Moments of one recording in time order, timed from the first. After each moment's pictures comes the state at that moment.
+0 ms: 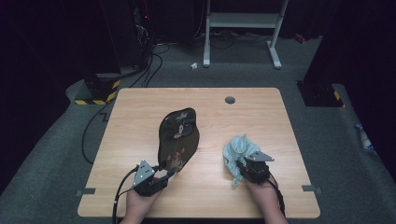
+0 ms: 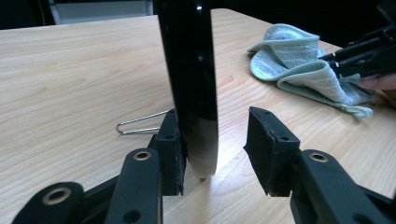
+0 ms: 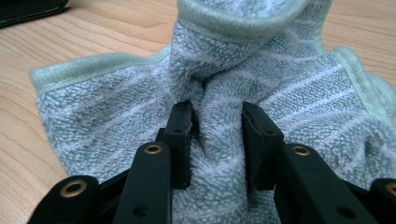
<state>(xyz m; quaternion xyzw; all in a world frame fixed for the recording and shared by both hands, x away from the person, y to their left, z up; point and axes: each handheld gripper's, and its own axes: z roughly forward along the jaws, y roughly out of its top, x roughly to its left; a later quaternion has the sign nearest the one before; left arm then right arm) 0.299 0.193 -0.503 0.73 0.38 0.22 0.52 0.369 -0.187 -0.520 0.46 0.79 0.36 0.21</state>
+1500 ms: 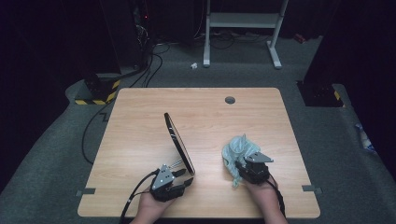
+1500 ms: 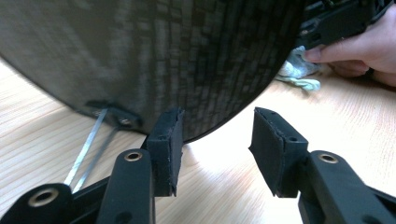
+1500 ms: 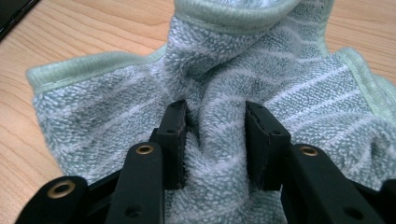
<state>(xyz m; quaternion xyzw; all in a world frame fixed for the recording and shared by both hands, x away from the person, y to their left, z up) 0.297 0.156 -0.503 0.78 0.33 0.17 0.50 0.367 -0.185 -0.522 0.44 0.79 0.36 0.22</state>
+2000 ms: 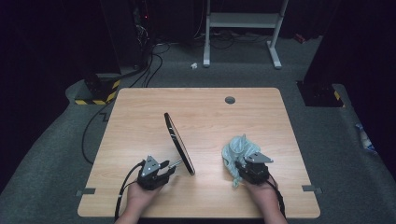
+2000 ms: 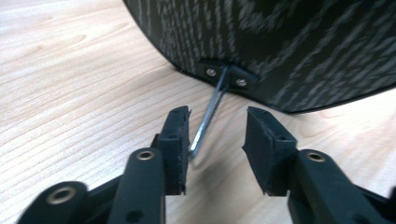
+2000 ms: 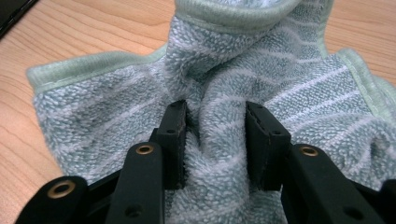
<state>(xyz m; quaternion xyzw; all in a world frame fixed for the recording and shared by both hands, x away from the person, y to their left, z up) 0.334 0.193 -0.524 0.78 0.40 0.20 0.44 0.366 -0.185 -0.522 0.44 0.79 0.36 0.22</state>
